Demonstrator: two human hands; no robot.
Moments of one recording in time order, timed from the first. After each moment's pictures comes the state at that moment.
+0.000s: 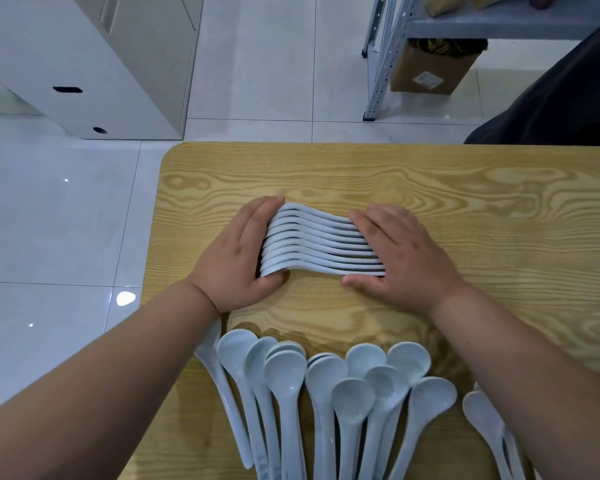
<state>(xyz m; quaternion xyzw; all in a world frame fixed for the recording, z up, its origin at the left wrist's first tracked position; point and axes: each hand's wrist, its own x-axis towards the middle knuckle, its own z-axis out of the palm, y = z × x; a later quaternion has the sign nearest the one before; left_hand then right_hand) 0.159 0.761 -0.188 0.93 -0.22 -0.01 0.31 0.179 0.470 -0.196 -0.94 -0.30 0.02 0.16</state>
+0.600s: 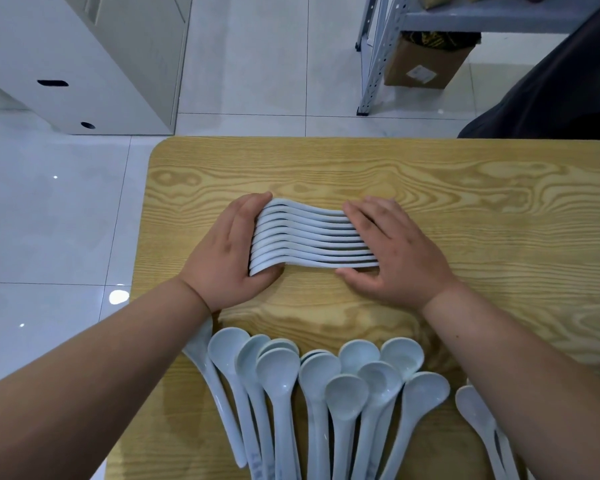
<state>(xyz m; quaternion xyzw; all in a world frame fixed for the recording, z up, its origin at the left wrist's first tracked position) 0.159 0.761 -0.193 0.92 -0.22 0.02 0.31 0.179 0.472 -0.195 -0.94 -0.30 0.00 0.19</state>
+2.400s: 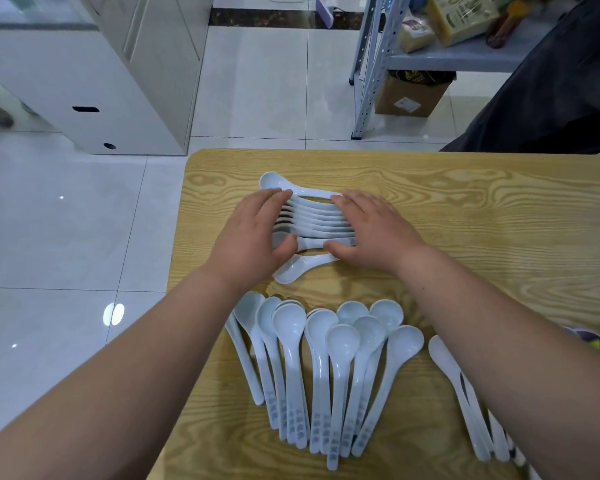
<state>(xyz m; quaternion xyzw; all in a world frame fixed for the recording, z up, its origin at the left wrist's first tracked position) 0.124 0.735 -0.128 0.96 -0.09 0.01 0.28 0.172 0.500 -0.132 -0.95 -0.22 0.17 0.11</state>
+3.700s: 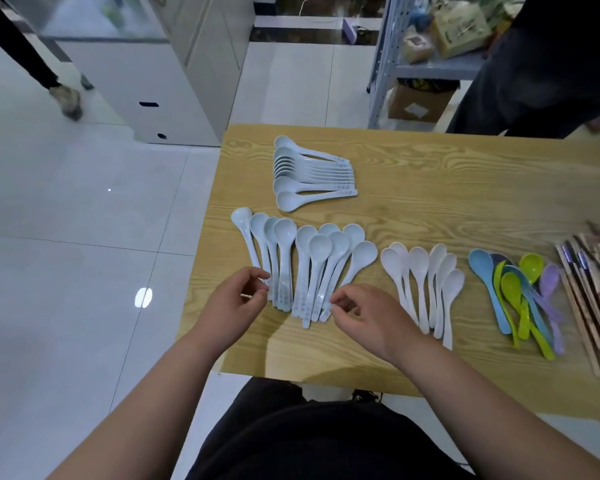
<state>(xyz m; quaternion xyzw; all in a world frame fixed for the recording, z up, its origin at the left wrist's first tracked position) -0.152 0.696 -0.037 0.85 0.15 -0.11 0.50 -0.112 0.438 -0.038 -0.87 -0.12 0.29 0.38</state>
